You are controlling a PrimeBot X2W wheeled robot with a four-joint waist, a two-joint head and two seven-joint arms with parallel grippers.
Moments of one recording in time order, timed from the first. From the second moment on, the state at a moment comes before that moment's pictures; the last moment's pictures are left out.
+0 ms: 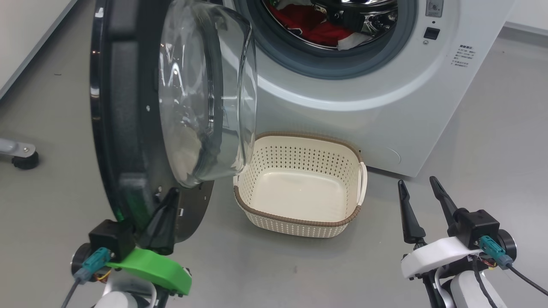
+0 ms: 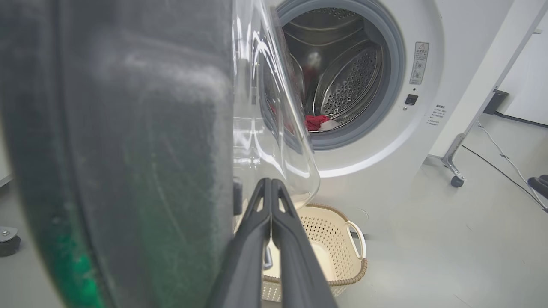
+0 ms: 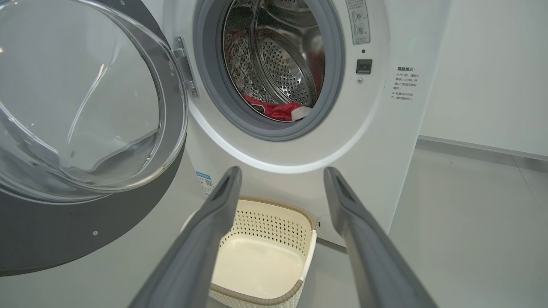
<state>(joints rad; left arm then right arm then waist) -0.08 0.12 -0.29 0.07 -0.47 0.02 -0.08 -0.07 -0.05 0.14 0.26 0.23 0.03 -0.26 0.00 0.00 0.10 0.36</state>
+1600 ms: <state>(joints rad) -0.29 0.16 0.12 0.33 -0.59 0.08 -0.25 -0.19 -0.07 0.12 0.24 0.15 0.03 -0.26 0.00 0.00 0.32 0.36</state>
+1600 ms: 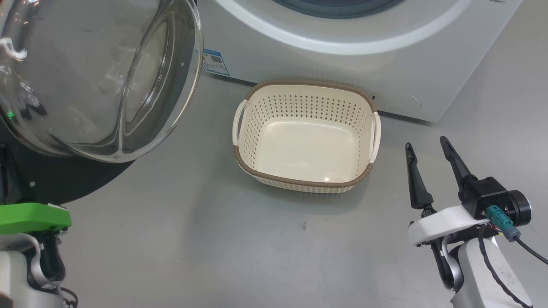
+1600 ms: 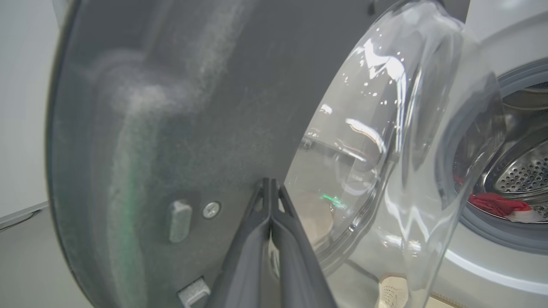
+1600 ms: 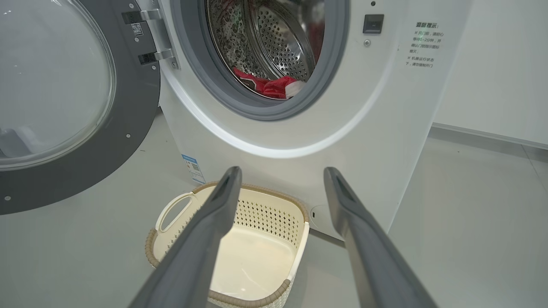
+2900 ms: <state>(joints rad) -0.13 0.08 0.04 0.27 -0.44 0.02 -0.25 -0.16 -0.06 0.12 0.28 0.17 0.05 -0.26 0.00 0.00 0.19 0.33</state>
